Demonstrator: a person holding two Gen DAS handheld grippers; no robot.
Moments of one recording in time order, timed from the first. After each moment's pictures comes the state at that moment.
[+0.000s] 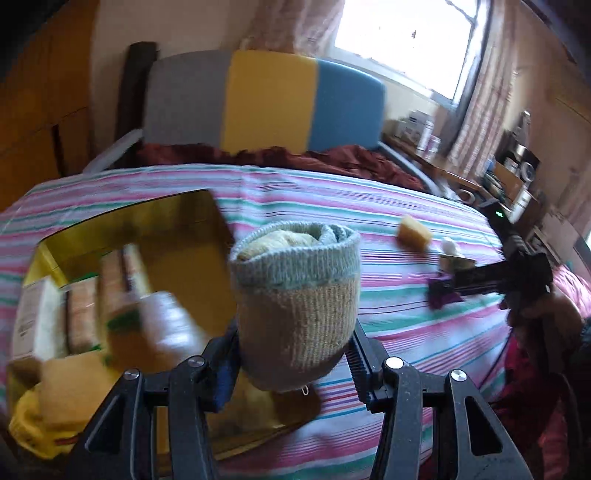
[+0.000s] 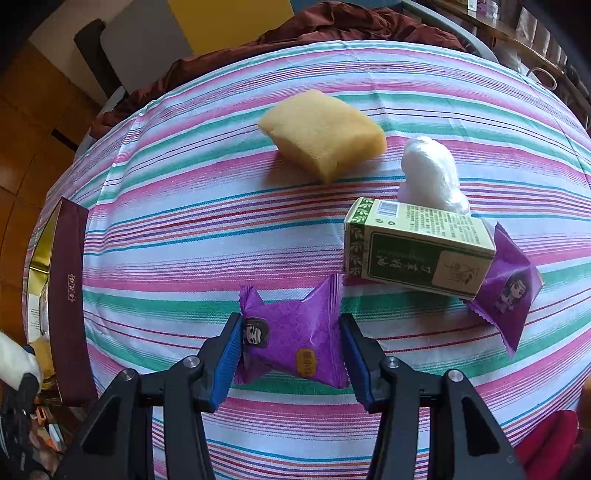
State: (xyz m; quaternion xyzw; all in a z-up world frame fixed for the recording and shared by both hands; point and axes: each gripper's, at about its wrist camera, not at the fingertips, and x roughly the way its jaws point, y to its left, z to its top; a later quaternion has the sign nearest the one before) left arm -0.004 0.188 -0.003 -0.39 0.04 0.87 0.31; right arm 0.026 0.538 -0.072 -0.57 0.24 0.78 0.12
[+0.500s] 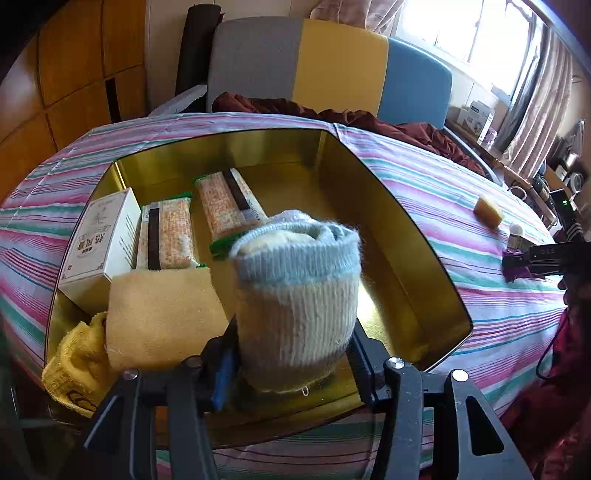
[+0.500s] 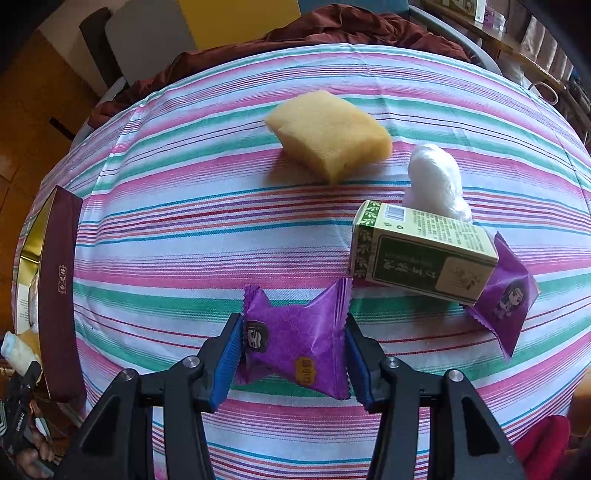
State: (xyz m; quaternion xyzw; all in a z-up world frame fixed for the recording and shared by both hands) left arm -0.012 0.119 -0.050 -0.45 0.04 0.86 0.22; right arm 0.022 0.534 -0.073 -0.57 0.21 0.78 0.12
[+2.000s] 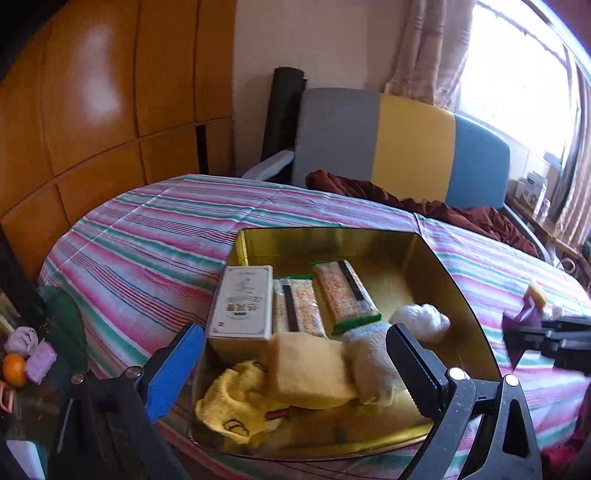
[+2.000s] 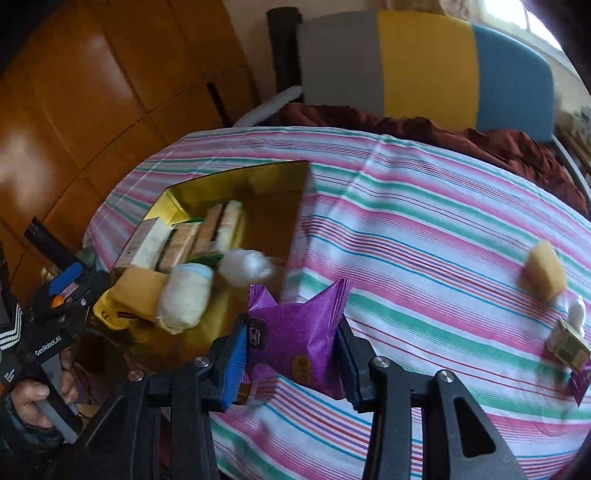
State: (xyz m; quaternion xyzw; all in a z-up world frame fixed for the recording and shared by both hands) left arm -0.012 0.041 0.008 -0.32 0.00 0.94 0.09; right arm 0.005 0.295 0.007 -0.46 0.06 0.88 -0.11
